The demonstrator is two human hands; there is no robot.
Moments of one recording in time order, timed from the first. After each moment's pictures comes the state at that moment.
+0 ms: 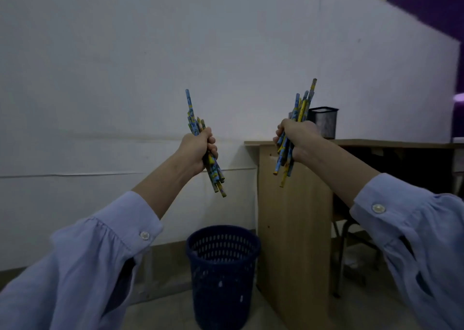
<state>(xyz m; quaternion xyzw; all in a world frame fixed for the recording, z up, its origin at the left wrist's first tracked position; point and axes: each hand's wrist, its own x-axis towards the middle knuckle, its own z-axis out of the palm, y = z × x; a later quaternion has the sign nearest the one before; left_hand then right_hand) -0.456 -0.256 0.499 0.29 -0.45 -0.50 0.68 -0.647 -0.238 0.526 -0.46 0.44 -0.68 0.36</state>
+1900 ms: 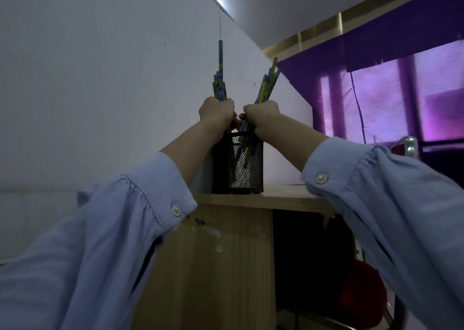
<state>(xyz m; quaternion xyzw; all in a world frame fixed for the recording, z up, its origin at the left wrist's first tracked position) -0.768 -0.546 0.660 0.18 -0.63 -0.38 0.65 -0.846 -0.497 0.662 -0.45 0.48 -0.74 0.11</state>
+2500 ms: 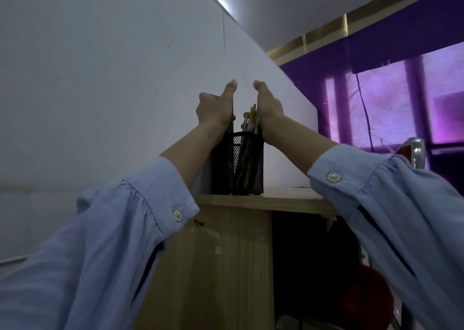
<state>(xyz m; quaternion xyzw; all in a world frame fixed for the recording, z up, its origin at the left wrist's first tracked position) -0.766 -0.534 0.654 0.16 -0.60 -0.36 0.70 -0.848 -0.500 0.661 -0.43 0.46 -0.77 0.12</state>
